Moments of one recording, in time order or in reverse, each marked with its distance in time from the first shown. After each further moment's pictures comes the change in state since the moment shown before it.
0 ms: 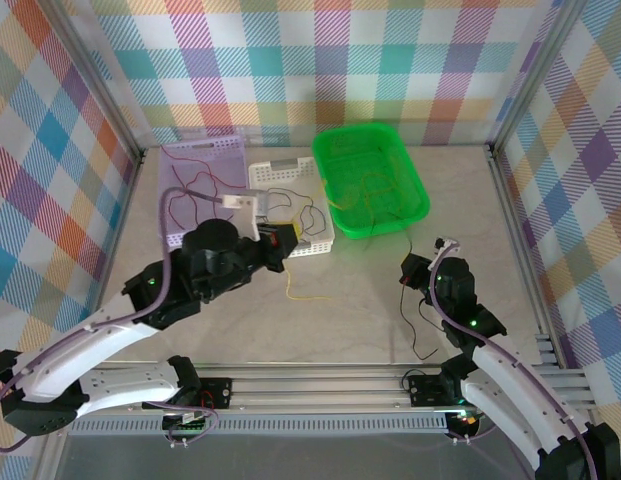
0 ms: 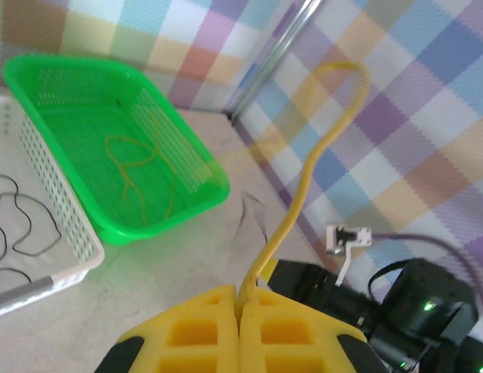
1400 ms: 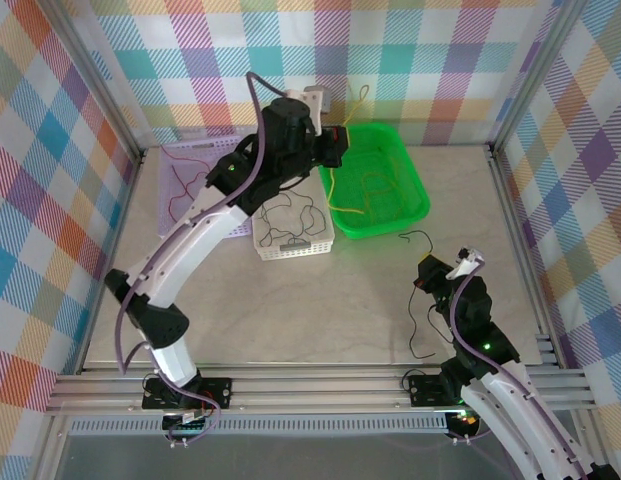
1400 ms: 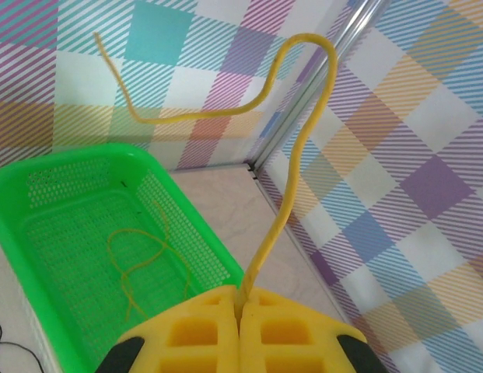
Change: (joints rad) left arm 0.273 0.801 0.893 -0.142 0.206 0.150; right arm 0.000 -0.263 -0.050 -0.061 0.143 0.052
